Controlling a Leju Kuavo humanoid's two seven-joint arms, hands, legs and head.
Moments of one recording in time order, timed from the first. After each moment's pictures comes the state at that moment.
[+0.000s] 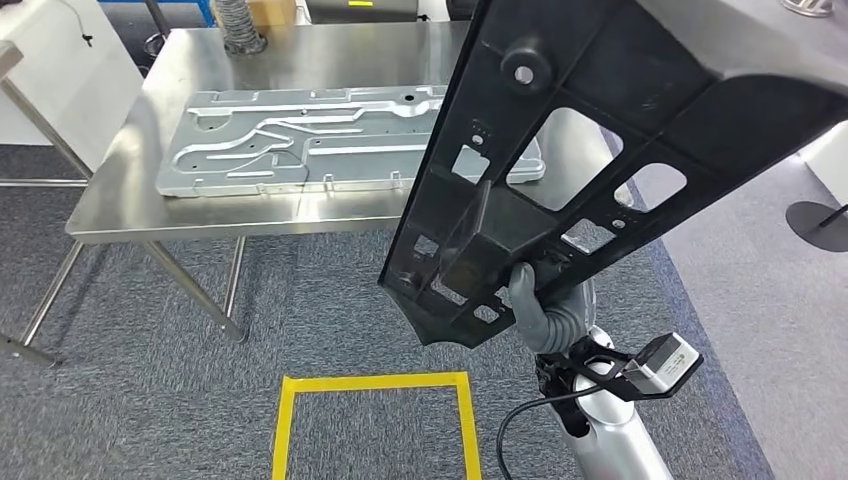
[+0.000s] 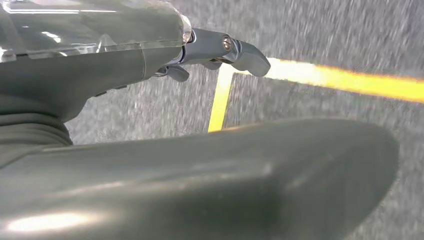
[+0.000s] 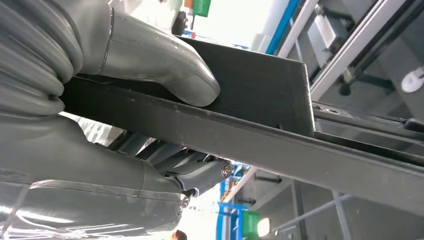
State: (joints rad) left arm -0.03 0.01 0.23 -0.19 0.10 0.09 -0.27; right arm -0.25 -0.02 0.33 -1.73 -0.01 0.14 -0.70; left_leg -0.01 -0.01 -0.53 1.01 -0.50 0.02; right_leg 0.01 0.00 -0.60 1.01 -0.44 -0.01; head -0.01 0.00
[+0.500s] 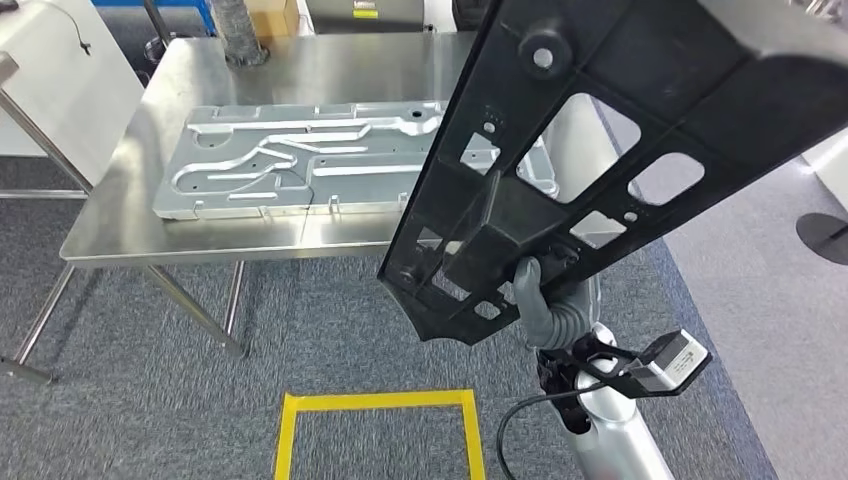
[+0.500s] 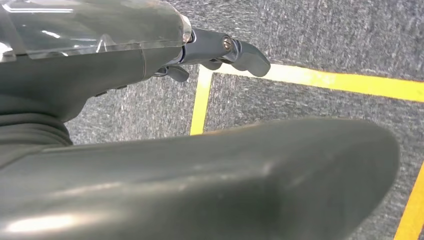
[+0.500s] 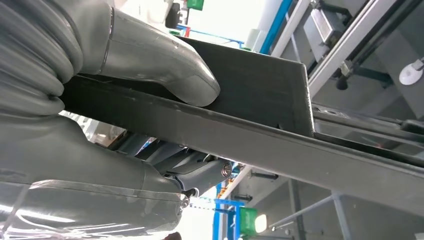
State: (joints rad) left arm -0.03 0.01 0.23 -0.19 0.08 0.10 -0.27; right arm -0.25 -0.01 0.32 -1.74 -0.02 0.13 -0.70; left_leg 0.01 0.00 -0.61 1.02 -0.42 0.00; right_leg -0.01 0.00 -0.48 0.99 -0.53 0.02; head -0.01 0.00
